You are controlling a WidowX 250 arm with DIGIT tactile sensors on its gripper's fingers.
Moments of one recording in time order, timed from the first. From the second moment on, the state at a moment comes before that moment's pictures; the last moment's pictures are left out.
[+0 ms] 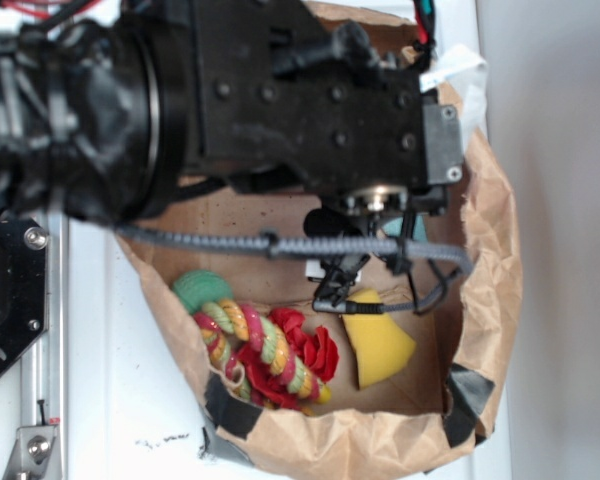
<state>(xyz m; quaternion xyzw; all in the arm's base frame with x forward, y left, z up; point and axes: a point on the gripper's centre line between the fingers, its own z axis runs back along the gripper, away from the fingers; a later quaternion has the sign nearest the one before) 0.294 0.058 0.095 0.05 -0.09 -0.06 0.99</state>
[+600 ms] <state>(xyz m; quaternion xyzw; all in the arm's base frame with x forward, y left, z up) 0.299 0.085 0.079 0.09 -0.08 -0.08 0.99</state>
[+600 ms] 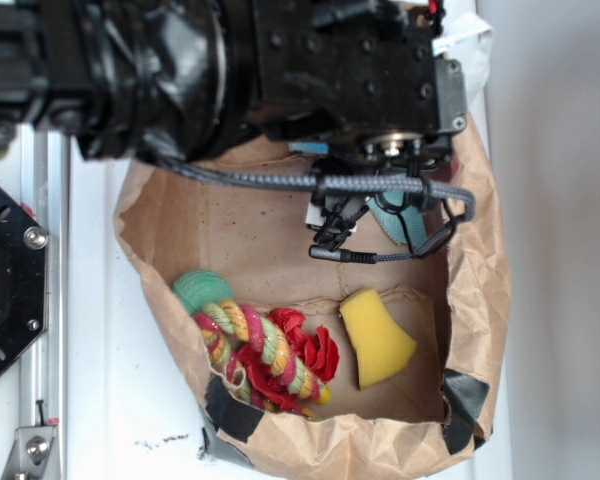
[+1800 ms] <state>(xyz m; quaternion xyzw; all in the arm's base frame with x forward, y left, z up) 0.323 0.067 0.050 0.05 -0.12 -0.06 0.99</state>
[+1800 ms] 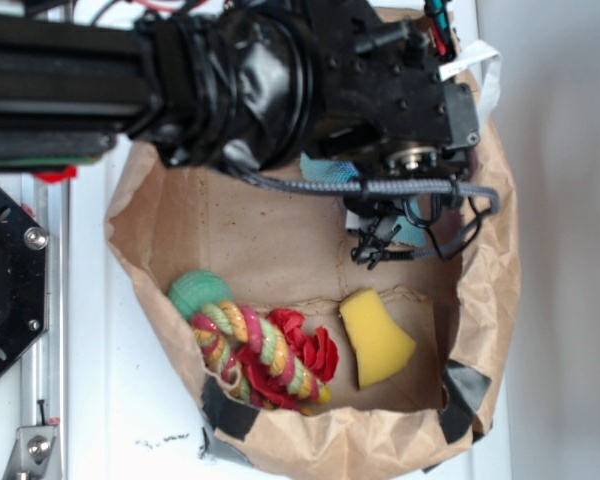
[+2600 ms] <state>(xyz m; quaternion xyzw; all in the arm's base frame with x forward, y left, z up) 0.310 0.062 0.080 0.03 -0.12 0.02 0.99</state>
